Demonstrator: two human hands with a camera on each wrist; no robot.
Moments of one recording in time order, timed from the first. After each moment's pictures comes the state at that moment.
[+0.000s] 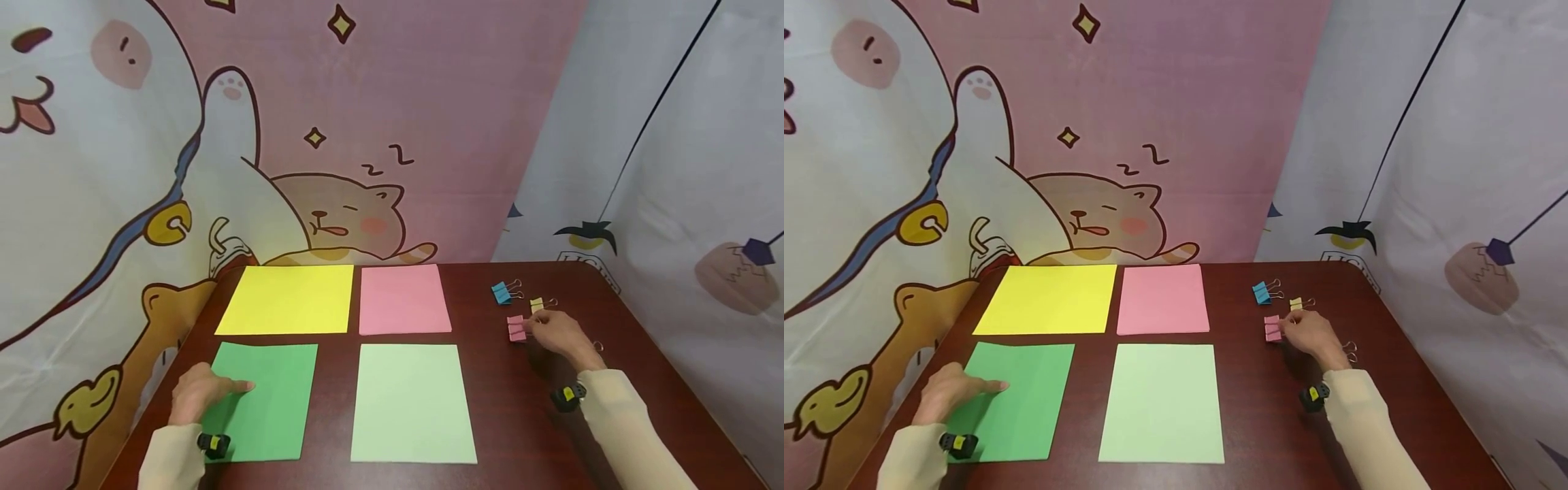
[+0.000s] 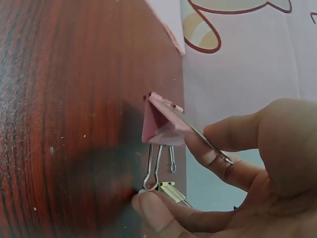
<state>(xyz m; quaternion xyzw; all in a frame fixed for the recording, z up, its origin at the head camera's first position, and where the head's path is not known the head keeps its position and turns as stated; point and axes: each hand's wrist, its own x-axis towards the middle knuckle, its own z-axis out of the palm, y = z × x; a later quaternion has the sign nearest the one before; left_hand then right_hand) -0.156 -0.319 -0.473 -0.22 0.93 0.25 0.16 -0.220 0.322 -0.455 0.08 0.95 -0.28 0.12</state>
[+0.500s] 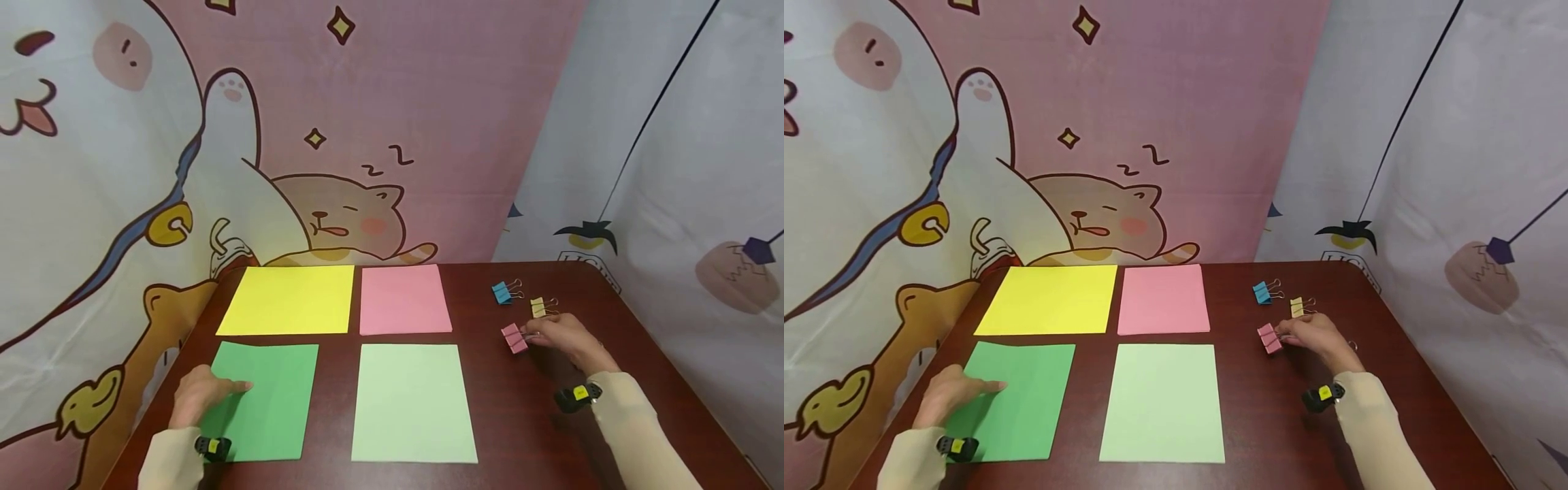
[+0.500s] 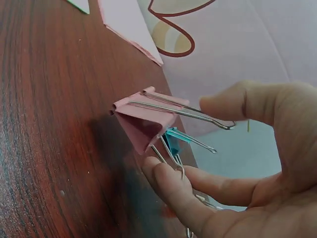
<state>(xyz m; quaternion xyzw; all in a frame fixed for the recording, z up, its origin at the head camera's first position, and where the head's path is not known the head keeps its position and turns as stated) -0.152 -0.321 -0.472 -0.21 0.92 0.27 0.17 -0.217 0.335 -0.458 0.13 0.85 -0.48 0.17</state>
